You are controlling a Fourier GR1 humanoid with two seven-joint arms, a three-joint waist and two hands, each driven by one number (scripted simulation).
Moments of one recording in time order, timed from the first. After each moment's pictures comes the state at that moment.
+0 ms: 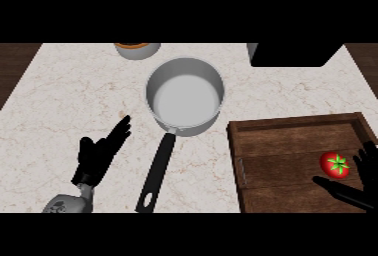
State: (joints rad) left arm -0.08 0.20 -0.17 -1.38 0.08 -0.07 0.14; right arm 0.17 -0.35 -0.12 -1.42 -0.27 -0.23 -0.01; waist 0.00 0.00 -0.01
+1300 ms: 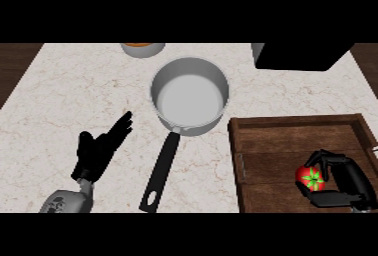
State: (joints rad) left arm -0.10 0.19 -0.15 -1.39 0.08 -0.10 0.17; right arm 0.03 -0.39 0.00 -1.20 -0.14 0.17 -0.41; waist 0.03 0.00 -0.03
